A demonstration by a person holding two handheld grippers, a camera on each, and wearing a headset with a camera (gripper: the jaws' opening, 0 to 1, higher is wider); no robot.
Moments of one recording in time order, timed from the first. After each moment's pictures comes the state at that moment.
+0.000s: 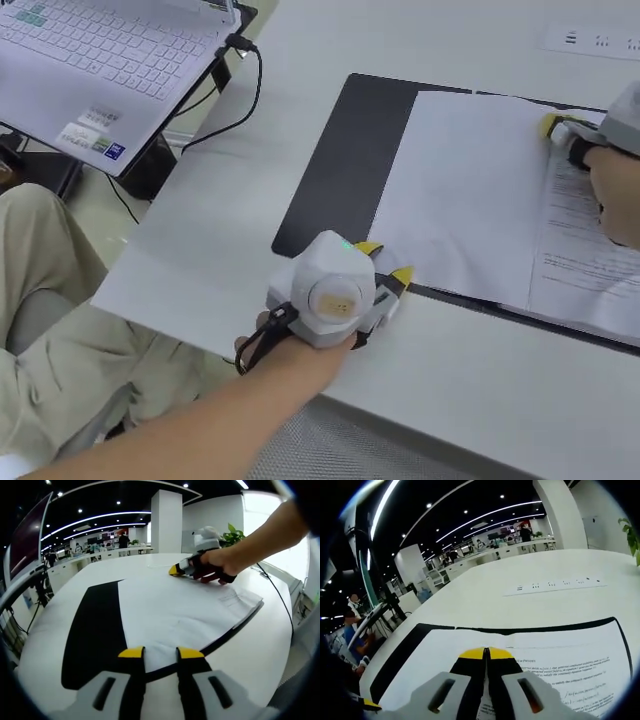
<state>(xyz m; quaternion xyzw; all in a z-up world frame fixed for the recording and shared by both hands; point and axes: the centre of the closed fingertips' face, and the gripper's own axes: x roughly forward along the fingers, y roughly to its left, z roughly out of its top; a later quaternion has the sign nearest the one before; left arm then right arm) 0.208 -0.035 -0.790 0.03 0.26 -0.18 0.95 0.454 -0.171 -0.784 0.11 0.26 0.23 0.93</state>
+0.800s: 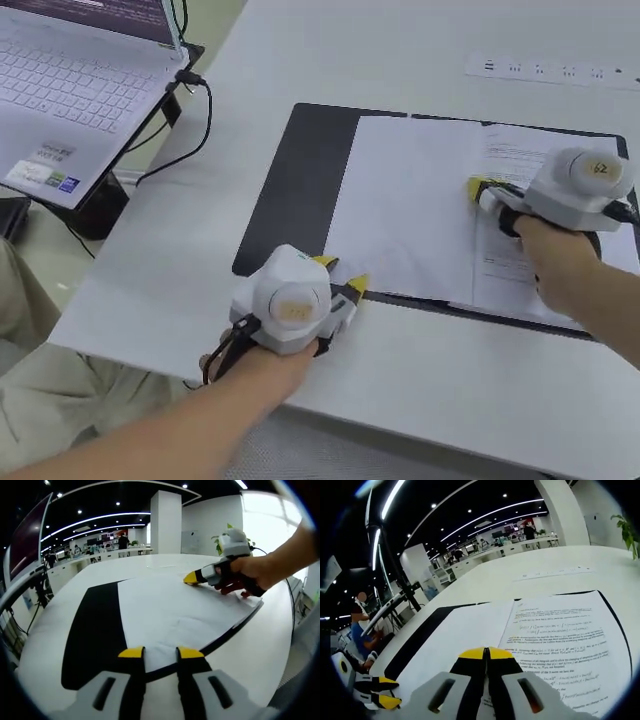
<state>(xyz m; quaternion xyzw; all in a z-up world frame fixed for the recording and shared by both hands) 0.209 -0.036 -0.792 0.03 0.25 -0.18 0.95 0.342 -0.166 -0.768 0.12 0.27 0.25 0.92</state>
